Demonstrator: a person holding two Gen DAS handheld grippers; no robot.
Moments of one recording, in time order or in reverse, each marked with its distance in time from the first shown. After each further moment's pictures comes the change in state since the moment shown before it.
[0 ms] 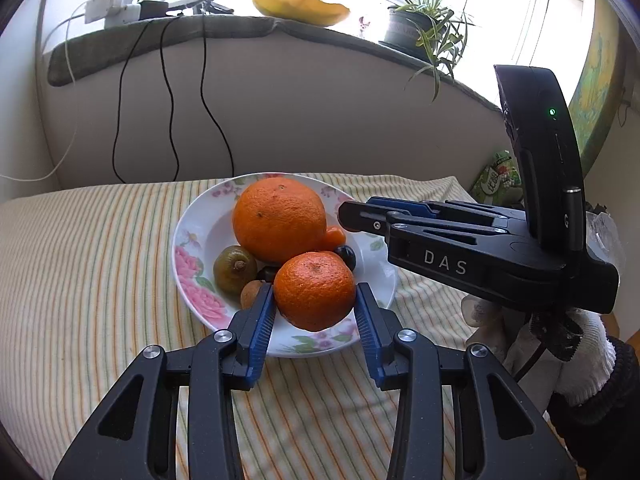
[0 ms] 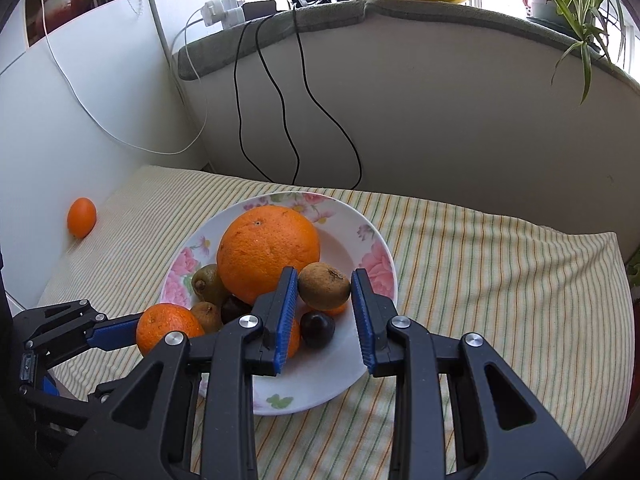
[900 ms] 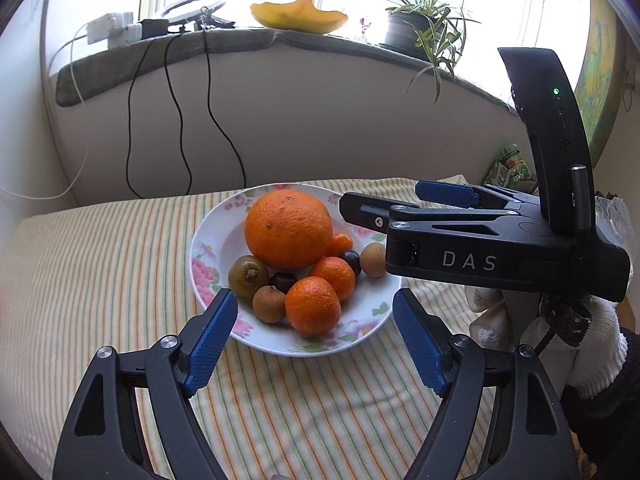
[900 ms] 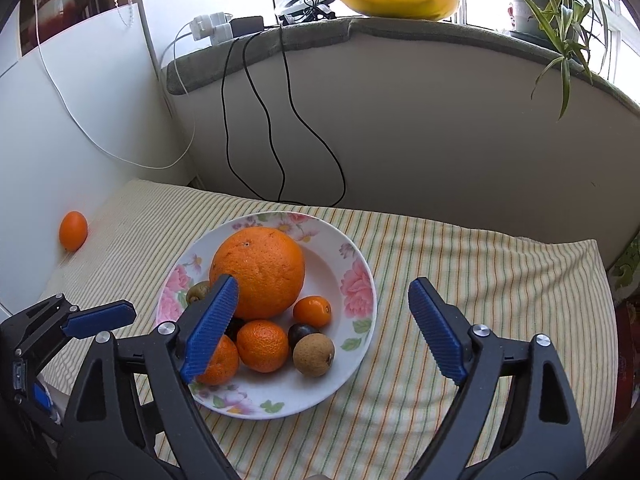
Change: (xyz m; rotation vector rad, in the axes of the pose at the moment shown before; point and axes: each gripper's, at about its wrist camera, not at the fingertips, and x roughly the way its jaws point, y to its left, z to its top) left arm -0.013 -0.010 0.001 0.044 -0.007 0.064; right arm -0.017 -0.001 0.009 0.010 -0.050 -0.057
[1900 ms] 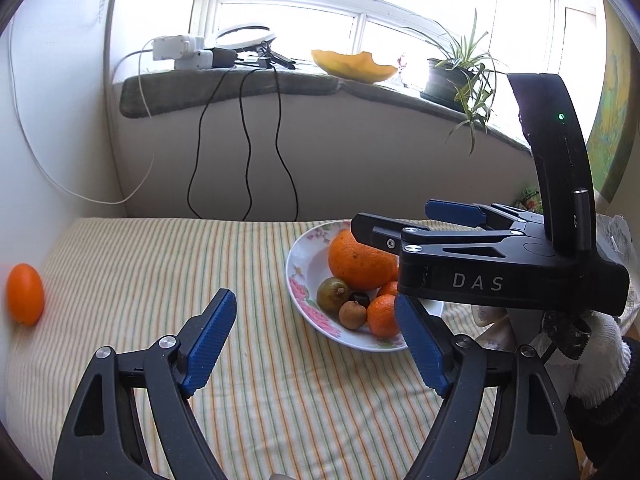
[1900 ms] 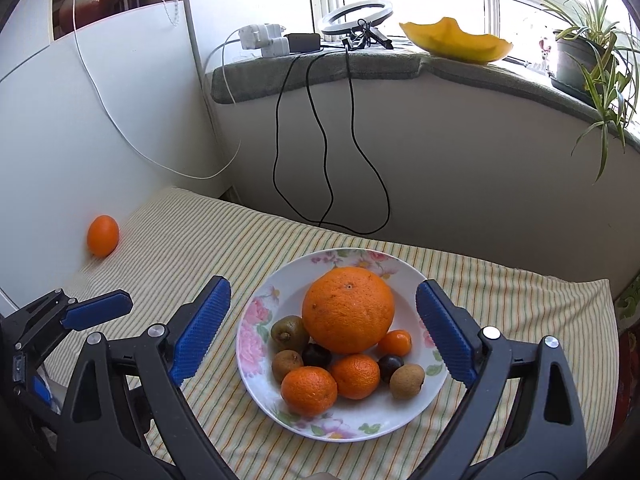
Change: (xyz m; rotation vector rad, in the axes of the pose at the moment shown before) left arm -0.067 0.052 -0.005 -0.076 -0.122 0.082; right arm -0.010 0.074 0.024 -0.081 -0.032 0.048
